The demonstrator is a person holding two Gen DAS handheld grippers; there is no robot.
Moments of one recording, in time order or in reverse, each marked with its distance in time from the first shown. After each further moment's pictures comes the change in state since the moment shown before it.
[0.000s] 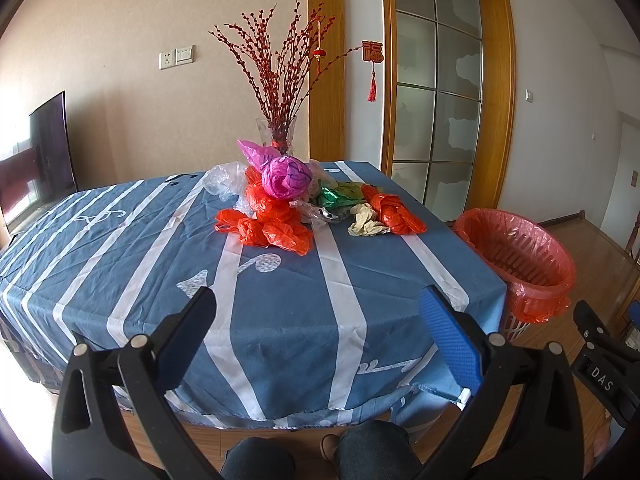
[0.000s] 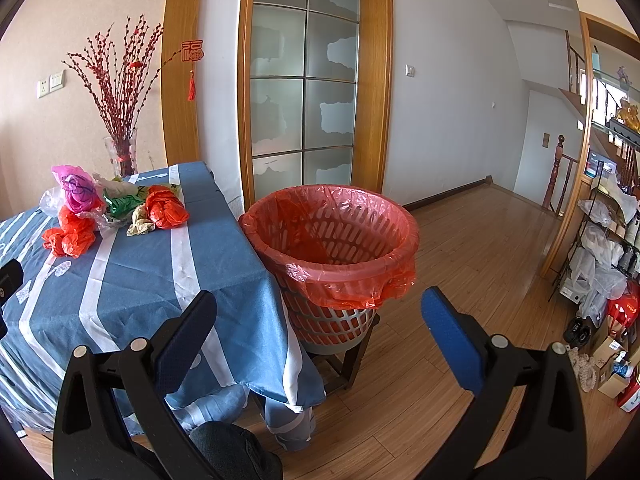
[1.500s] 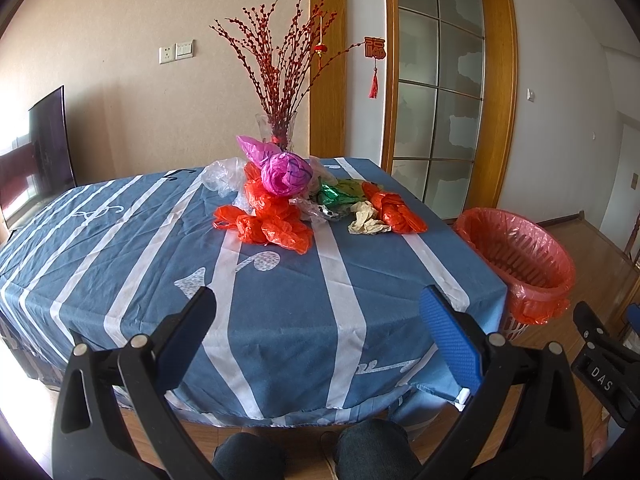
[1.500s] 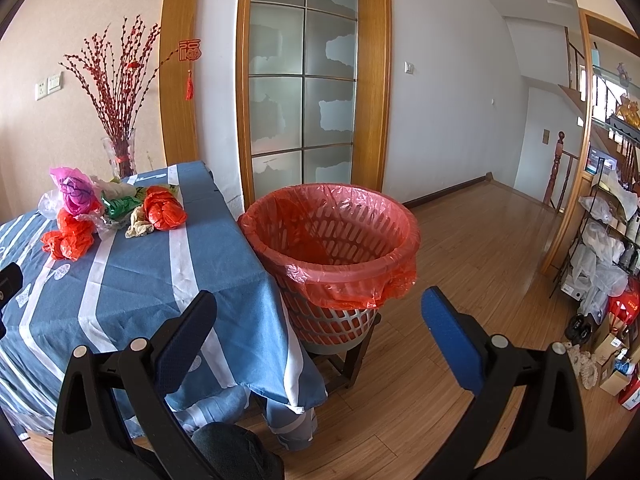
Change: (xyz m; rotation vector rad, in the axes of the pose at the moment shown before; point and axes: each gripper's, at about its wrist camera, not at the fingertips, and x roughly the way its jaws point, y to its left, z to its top) left arm 0.003 -0.008 0.005 -0.014 0.013 -0.002; right arm 0.005 -0.001 0.001 0.005 0.004 -0.003
